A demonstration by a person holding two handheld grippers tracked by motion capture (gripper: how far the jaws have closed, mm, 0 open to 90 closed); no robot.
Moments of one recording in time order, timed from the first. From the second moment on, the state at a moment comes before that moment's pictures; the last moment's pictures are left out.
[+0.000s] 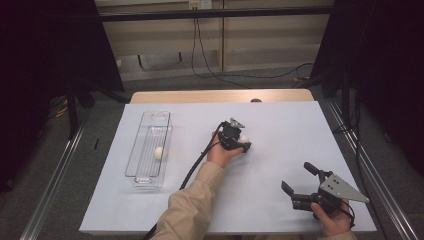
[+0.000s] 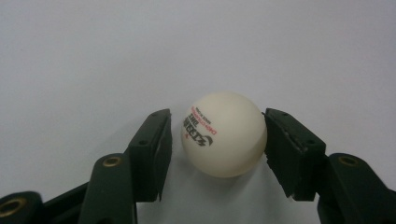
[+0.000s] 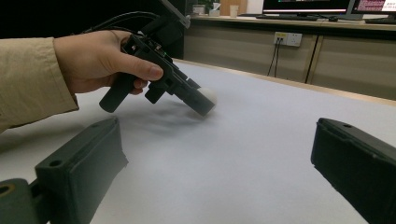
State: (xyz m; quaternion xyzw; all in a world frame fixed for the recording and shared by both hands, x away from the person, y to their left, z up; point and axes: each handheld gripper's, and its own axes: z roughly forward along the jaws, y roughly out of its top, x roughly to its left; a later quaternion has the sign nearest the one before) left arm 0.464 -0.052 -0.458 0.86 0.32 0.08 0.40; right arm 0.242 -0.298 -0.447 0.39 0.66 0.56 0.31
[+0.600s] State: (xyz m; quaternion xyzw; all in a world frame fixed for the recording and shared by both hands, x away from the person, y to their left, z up) left arm 0.464 -0.056 -0.460 0.86 0.32 0.08 0.39; right arm 0.242 -0.299 -0.447 0.39 0.66 0.56 0.32
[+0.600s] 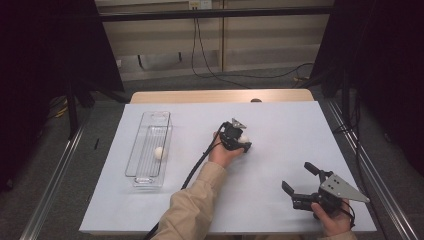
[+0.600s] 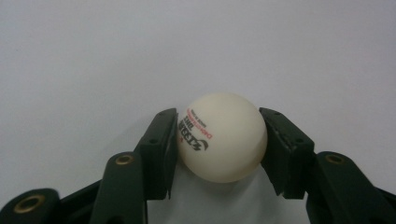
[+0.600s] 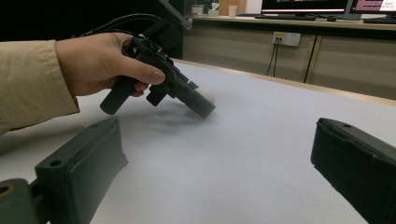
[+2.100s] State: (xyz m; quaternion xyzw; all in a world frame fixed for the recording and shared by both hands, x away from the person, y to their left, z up) left arm 0.449 -0.038 -0.446 0.87 0.31 0.03 0.38; right arm 0.242 -0.299 -0.447 0.39 0.67 0.55 0.32
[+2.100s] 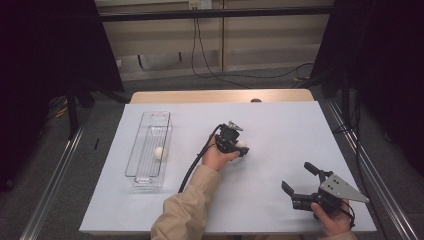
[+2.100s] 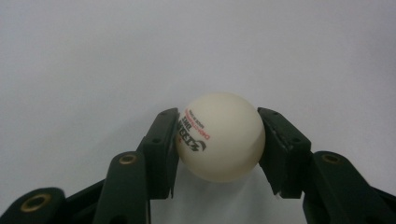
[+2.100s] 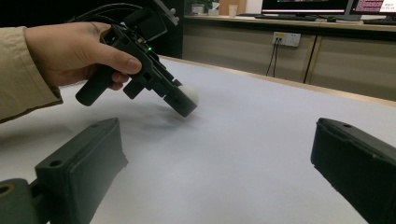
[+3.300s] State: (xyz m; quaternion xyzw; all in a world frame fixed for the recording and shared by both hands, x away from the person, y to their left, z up) left arm 0.443 -0.008 -0.436 0.88 0.32 0.02 0.36; right arm 0.243 -0.299 -0.448 0.39 0.66 0.55 0.32
